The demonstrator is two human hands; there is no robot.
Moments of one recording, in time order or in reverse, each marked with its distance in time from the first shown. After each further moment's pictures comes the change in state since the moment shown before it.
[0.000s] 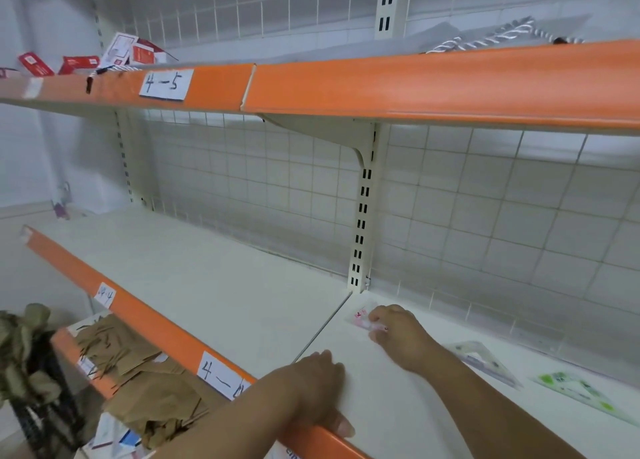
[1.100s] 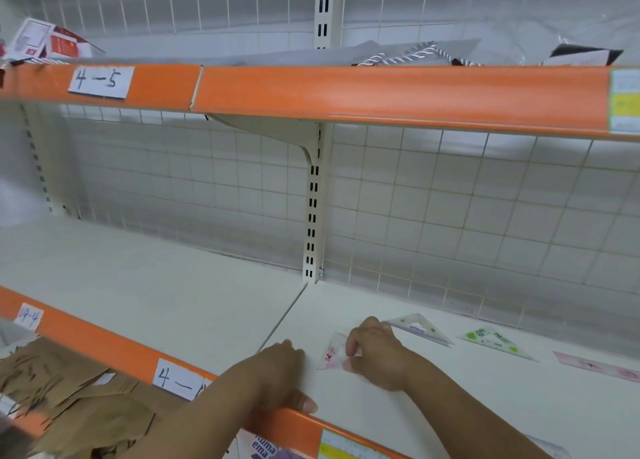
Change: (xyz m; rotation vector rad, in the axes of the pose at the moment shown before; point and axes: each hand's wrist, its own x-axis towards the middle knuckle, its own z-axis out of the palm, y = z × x) left_hand -0.006 0.003 -0.002 0.000 0.019 0.024; right_hand -0.080 -0.018 -0.018 -0.078 -0.152 0.097
